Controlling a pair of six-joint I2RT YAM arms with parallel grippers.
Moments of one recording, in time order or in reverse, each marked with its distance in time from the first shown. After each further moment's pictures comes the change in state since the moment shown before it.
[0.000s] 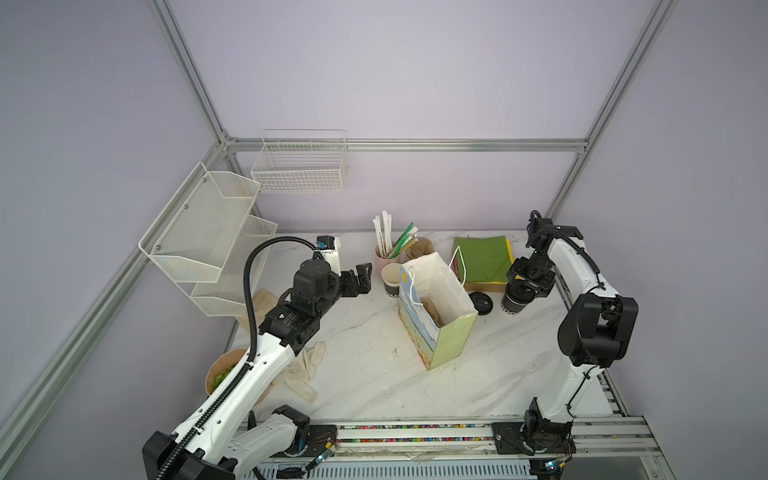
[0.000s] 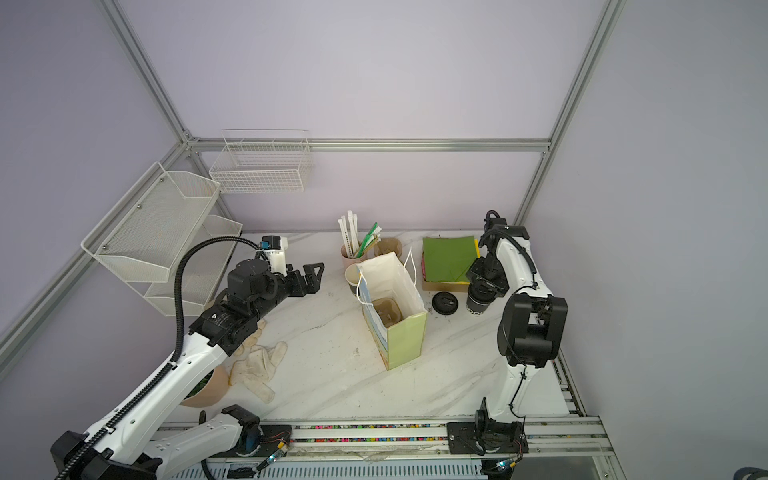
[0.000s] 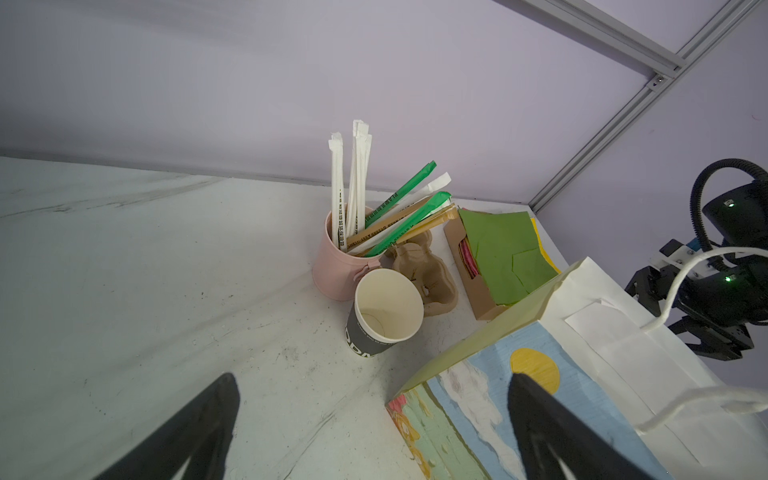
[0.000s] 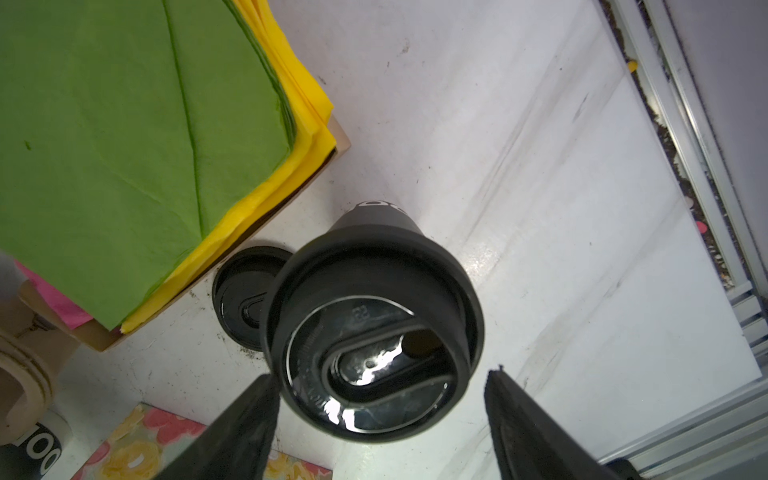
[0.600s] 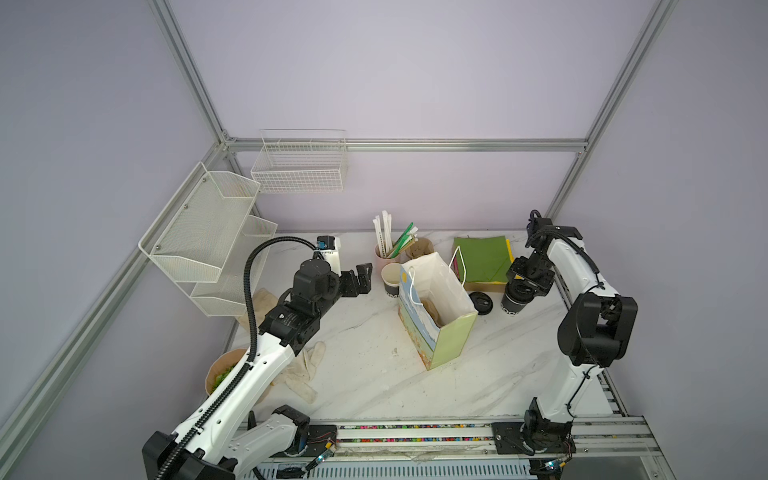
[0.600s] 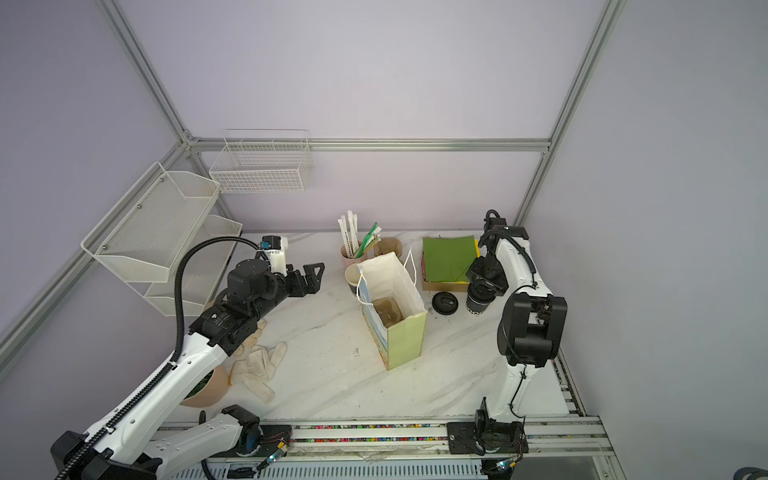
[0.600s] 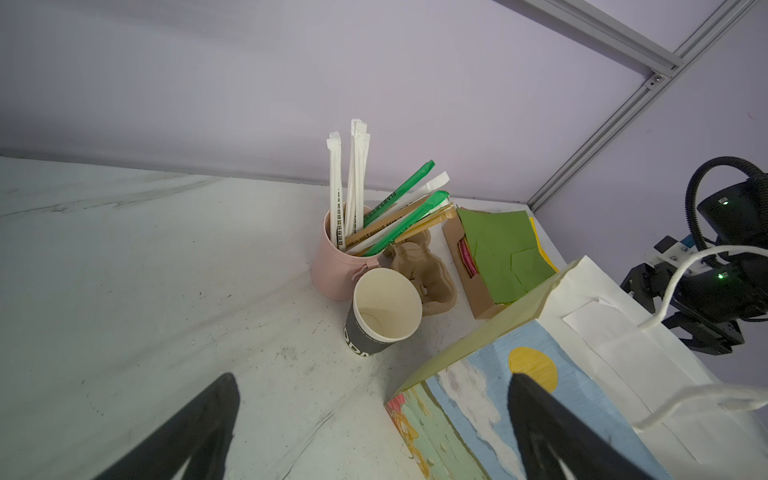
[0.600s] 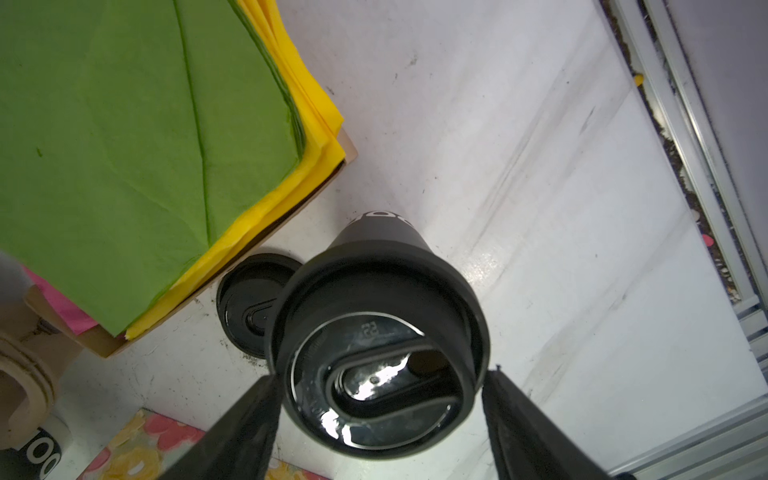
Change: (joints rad) left arm 0.000 0.000 0.000 0.000 0.007 0.000; right arm 0.000 0.004 -0.007 0.029 -0.002 -0.011
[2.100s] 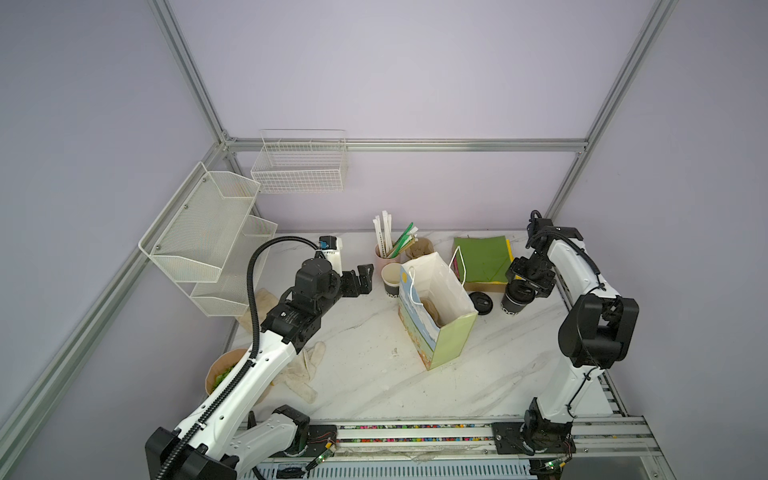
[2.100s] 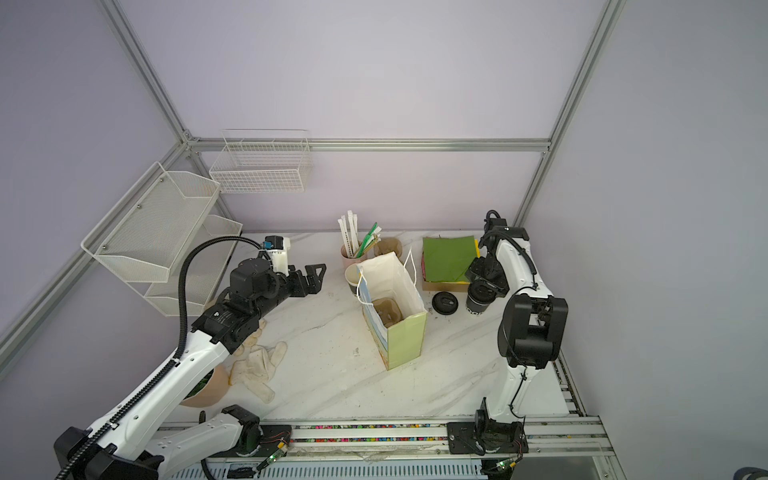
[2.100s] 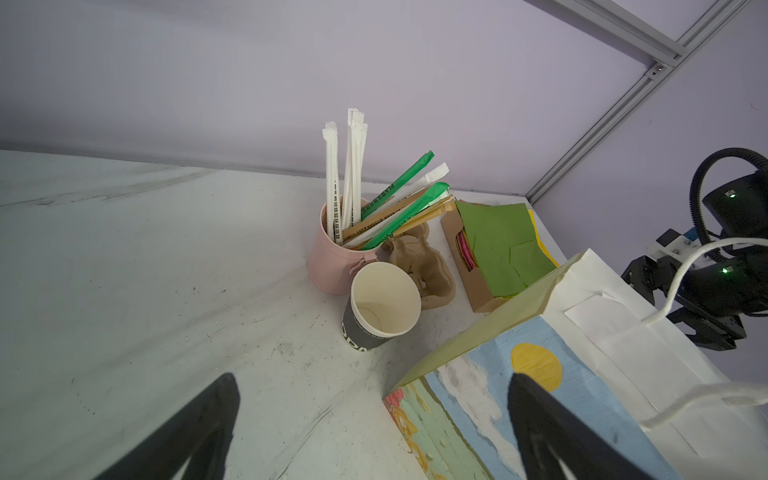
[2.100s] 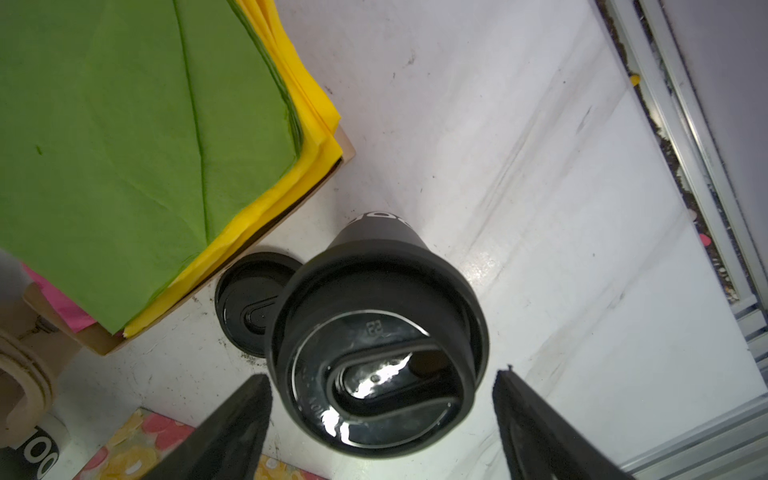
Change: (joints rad) left arm 0.006 0.018 0.000 0.000 0.023 0.000; right arm 0.000 -0.016 -0.012 0.000 0.005 0.000
